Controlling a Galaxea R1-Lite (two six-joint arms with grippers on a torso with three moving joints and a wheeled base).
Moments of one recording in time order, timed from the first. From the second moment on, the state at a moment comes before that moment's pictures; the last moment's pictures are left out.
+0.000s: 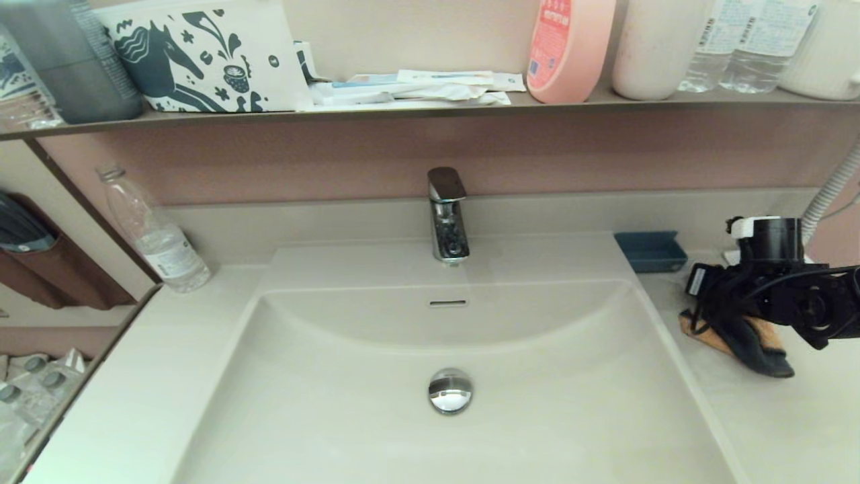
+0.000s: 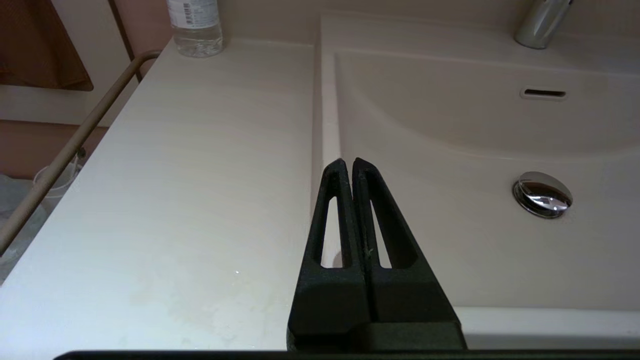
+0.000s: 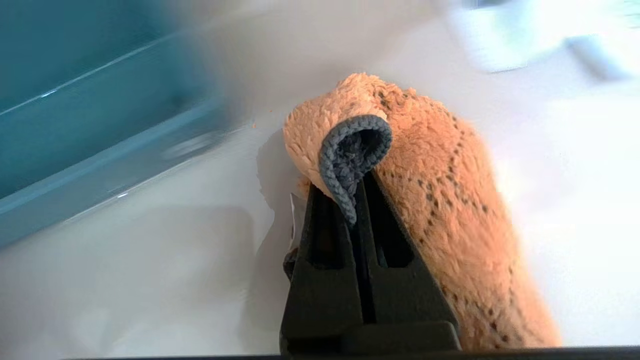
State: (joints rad) left arm 0.01 0.00 0.00 -0.08 0.01 -0.08; right arm -0.07 2.04 -1.00 -0.41 -0.27 0.30
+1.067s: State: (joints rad) left arm 0.01 0.00 0.00 -0.08 0.01 -0.08; right arm 0.18 1.94 -0.89 -0.41 -0.24 0.43
